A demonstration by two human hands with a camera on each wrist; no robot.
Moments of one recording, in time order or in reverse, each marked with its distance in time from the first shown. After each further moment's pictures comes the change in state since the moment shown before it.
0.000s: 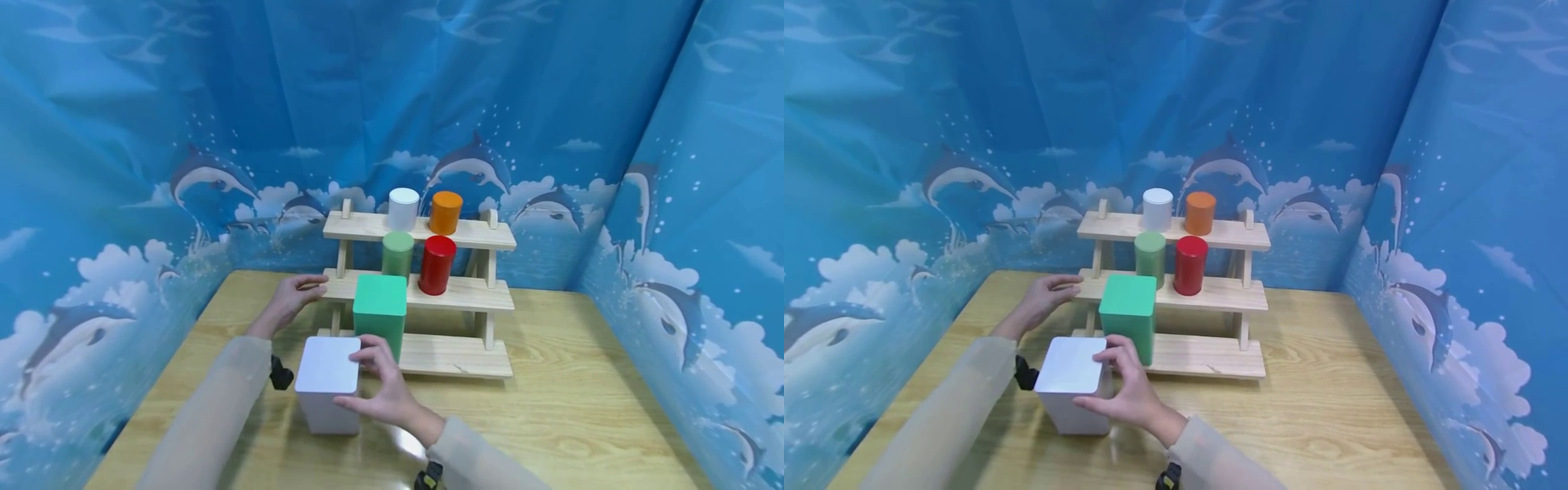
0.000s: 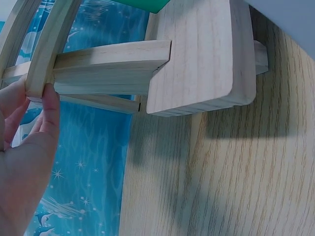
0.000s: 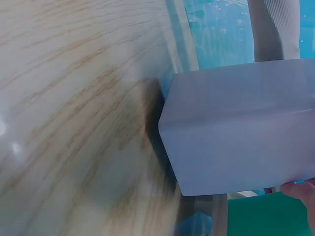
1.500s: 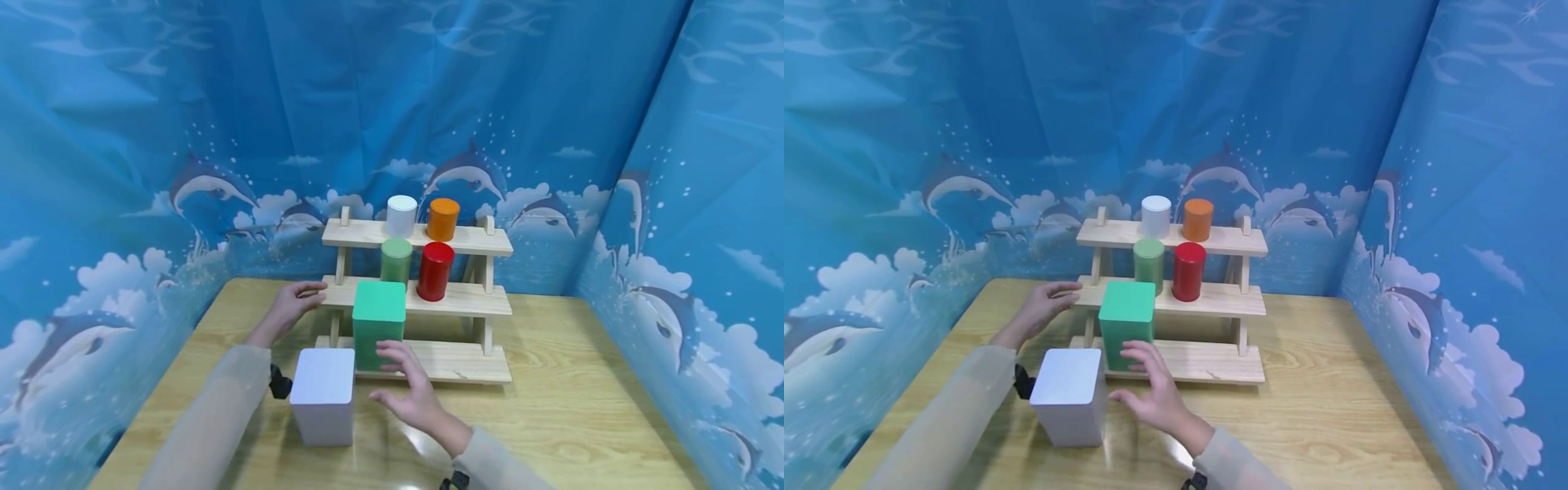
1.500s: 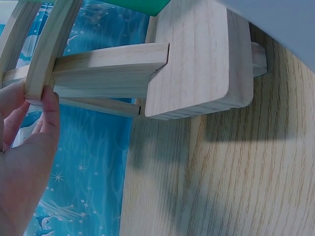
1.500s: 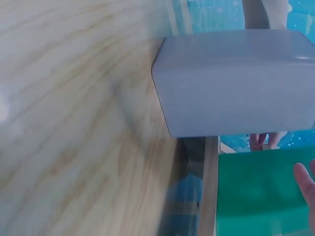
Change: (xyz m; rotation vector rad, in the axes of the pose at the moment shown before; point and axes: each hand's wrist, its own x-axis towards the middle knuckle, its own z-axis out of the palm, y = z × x) left_hand -0.002 -0.003 0.001 0.025 -0.004 0.022; right_hand -0.007 0.005 -0.033 -0.060 0.053 -0.258
